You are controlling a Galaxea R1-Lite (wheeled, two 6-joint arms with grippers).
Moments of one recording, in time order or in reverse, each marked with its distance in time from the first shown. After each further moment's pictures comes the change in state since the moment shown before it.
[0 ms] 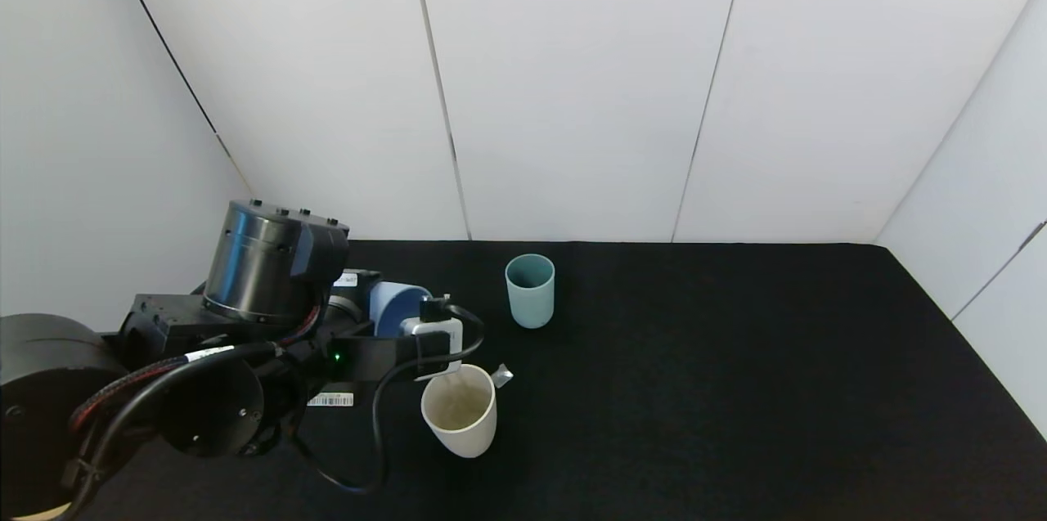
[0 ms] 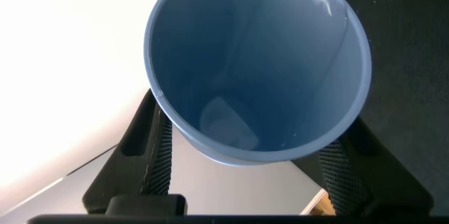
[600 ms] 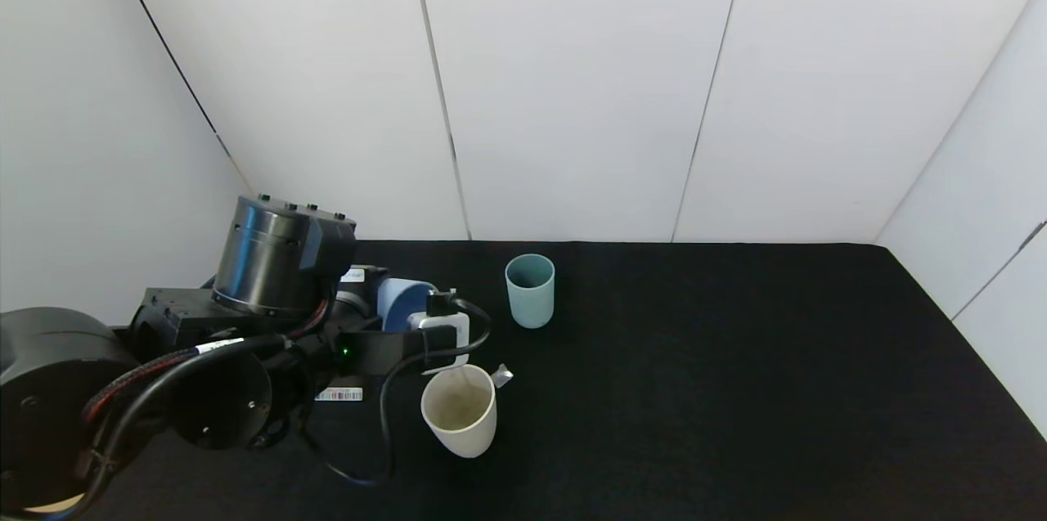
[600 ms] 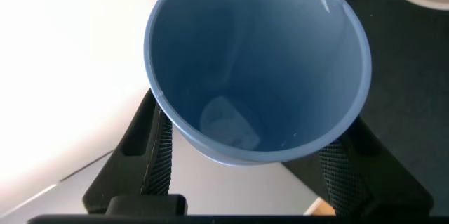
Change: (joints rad) left arm -0.002 0.012 -0.014 -0.004 -0.021 -0.022; right arm 0.000 0.000 0.000 0.000 0.000 0.000
